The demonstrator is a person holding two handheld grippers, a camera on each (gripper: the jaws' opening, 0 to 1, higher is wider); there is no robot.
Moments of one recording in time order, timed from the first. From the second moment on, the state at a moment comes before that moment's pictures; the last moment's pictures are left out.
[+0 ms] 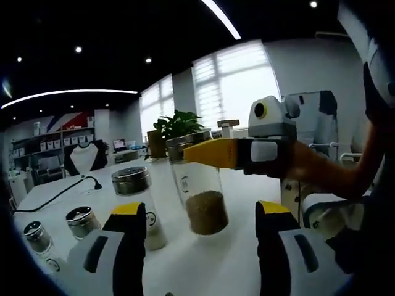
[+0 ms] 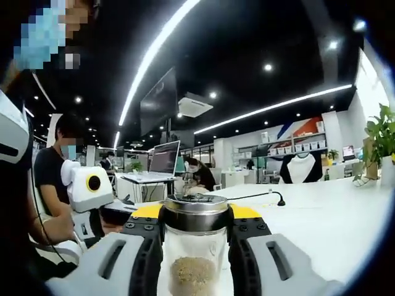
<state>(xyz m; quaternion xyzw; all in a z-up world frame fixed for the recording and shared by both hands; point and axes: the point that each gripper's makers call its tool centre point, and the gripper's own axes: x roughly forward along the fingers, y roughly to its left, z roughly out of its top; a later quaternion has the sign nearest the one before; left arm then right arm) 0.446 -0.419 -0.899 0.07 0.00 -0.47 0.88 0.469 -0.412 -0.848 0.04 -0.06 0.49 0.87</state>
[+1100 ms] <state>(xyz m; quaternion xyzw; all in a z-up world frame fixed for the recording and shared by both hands) 0.435 -0.434 -0.892 0.04 -0.04 -0.59 0.81 0.430 -0.379 -0.837 0.05 -0.07 0.58 0.81</state>
